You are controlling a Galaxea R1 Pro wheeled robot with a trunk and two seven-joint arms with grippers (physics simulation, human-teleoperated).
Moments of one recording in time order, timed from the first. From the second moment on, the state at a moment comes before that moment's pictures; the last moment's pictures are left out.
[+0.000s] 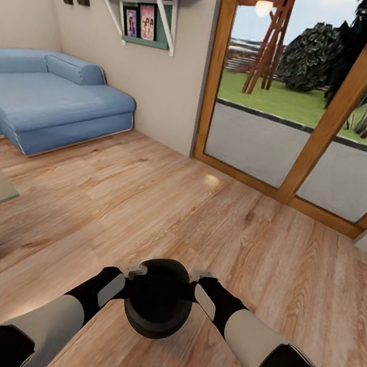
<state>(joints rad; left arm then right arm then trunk) -0.80 -0.10 -0.31 -0.39 0.63 0.54 0.20 -0.91 0.14 0.71 -0.27 -0.74 0.45 -0.10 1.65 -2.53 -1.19</state>
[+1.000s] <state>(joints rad) -0.80 -0.10 -0.31 -0.39 0.63 0.53 0.20 -0.91 0.14 0.71 -0.27 -0.74 0.45 -0.10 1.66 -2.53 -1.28</state>
